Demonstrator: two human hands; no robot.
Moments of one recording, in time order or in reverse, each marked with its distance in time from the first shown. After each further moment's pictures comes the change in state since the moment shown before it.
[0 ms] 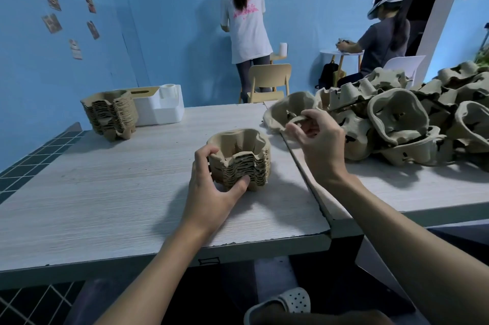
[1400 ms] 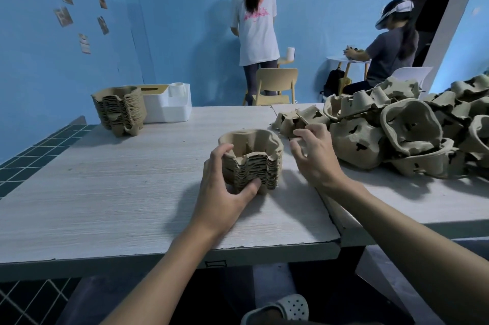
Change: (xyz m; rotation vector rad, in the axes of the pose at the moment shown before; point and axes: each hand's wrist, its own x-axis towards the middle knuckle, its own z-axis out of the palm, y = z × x) left_hand 0.000 -0.002 0.002 -0.019 -0.012 -0.007; right_hand -0.005 0.019 0.020 -0.268 -0.398 0.052
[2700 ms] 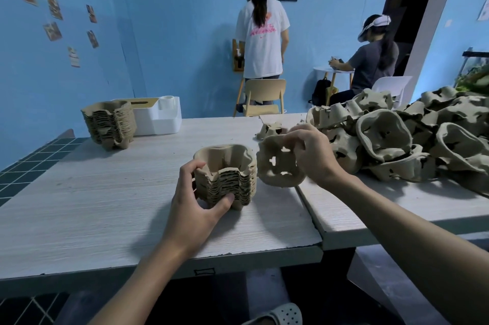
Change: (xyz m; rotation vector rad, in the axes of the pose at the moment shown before) left_hand -0.011 0.003 -0.026 -0.006 0.012 -0.023; right_hand 0.012 -0.012 -0.042 0.097 0.051 -0.072
